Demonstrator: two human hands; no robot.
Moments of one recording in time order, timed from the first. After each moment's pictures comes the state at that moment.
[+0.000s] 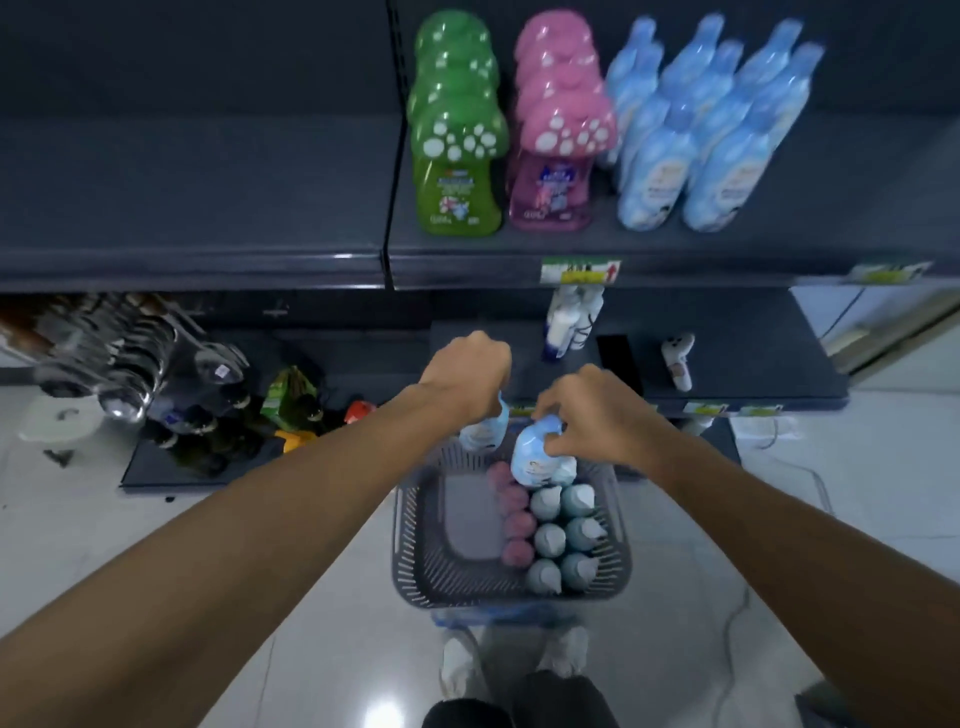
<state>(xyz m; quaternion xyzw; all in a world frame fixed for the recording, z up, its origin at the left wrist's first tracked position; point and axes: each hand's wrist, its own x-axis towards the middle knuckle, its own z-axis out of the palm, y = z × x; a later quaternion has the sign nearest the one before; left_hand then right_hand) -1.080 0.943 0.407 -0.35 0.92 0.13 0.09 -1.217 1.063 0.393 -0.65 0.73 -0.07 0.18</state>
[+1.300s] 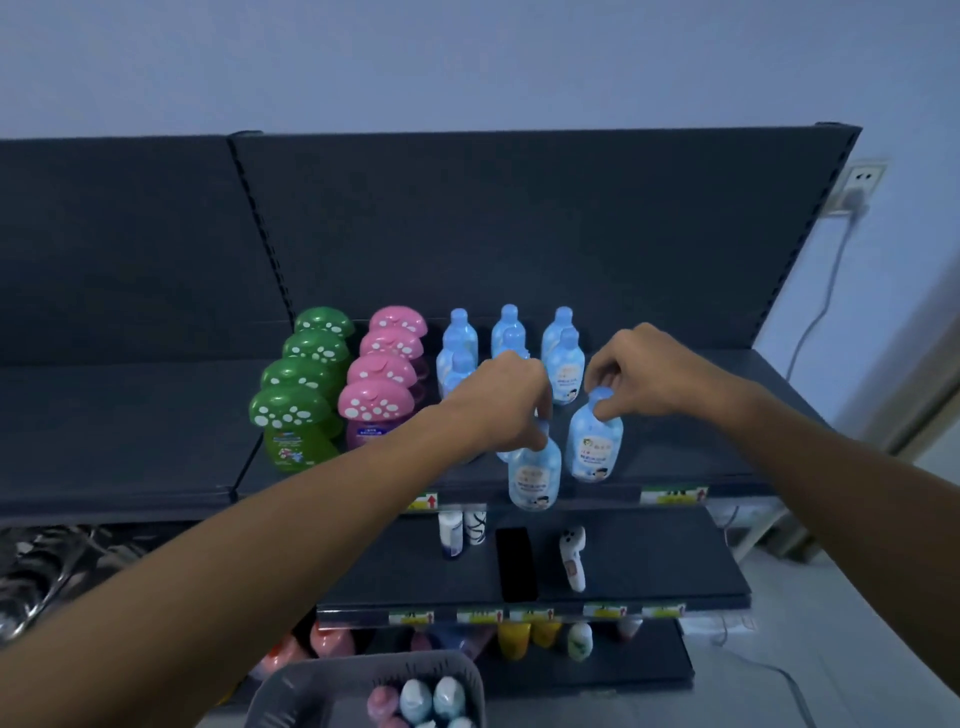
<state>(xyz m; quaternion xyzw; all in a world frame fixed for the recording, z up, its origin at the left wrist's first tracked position) -1.344 0.981 0.620 -0.24 0.96 0.09 -0.06 -1.535 1.069 0.629 -0.63 0.76 -0.11 0.07</state>
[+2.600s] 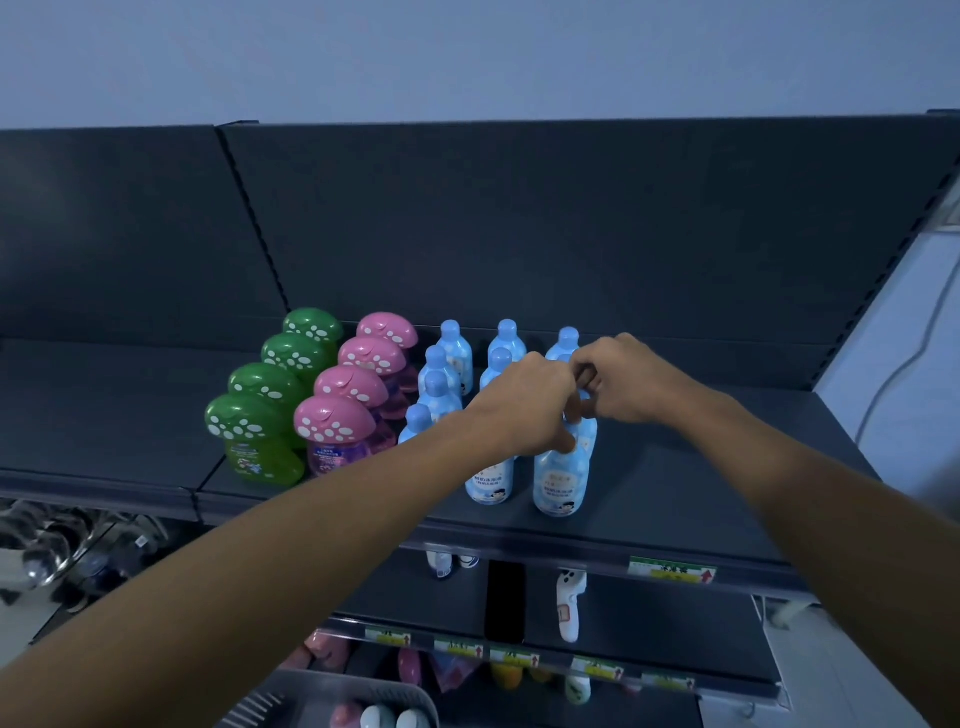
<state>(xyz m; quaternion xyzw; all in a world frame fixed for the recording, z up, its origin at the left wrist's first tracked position) -1.452 0.957 0.604 -0.31 0.94 0.13 -0.08 -1.628 0.984 0.588 -0.68 0.71 -0.15 0.11</state>
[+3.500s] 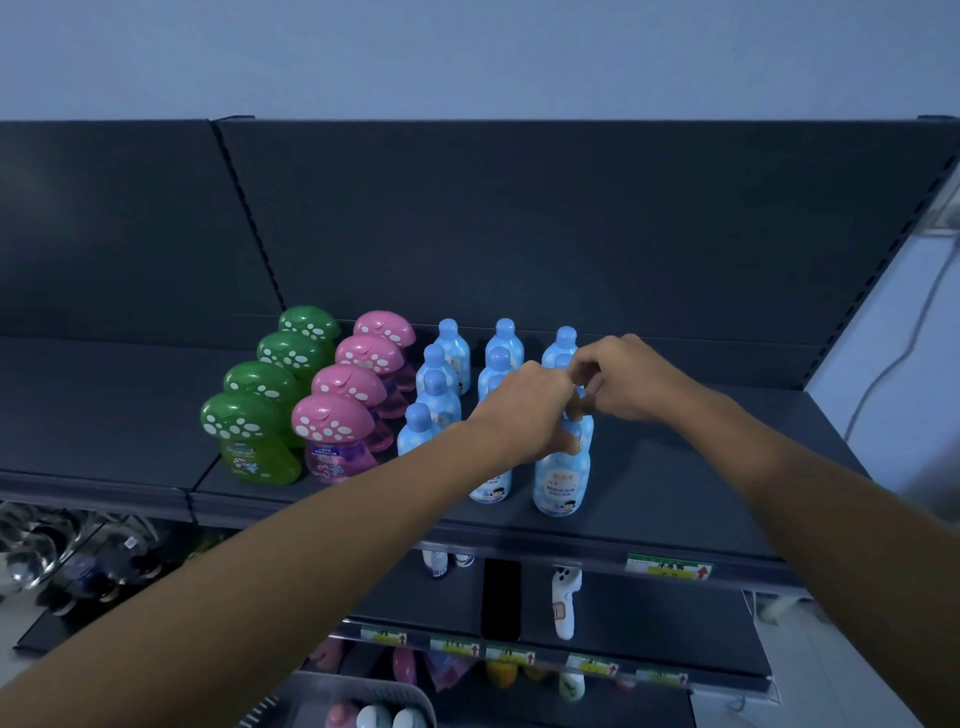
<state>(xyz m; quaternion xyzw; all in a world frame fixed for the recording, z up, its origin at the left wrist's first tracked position) -1.452 0.960 0.593 -0.33 0.93 0.15 -0.08 -1.620 0.991 0.597 -0.65 0.74 -0.15 0.13</state>
